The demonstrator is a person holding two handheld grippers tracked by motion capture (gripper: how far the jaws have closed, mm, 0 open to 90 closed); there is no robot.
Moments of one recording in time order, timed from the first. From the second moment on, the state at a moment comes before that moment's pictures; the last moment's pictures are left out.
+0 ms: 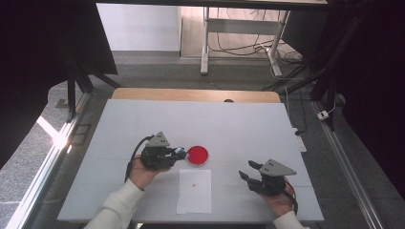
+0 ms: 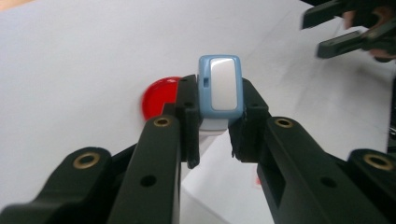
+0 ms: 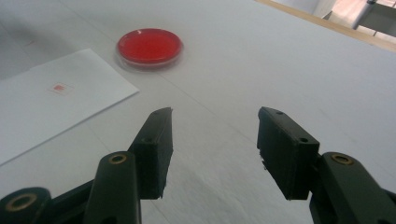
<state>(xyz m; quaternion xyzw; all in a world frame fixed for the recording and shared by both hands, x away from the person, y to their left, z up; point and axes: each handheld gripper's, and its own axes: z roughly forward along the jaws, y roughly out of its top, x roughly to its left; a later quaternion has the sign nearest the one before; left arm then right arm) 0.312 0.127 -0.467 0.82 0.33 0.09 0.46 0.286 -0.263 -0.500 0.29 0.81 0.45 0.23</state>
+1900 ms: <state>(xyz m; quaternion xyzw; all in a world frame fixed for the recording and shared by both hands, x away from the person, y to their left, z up) 0.345 0.129 -0.507 0.85 0.37 0.12 0.35 0.292 -0.303 -0.505 0.33 0.81 0.42 0.24</state>
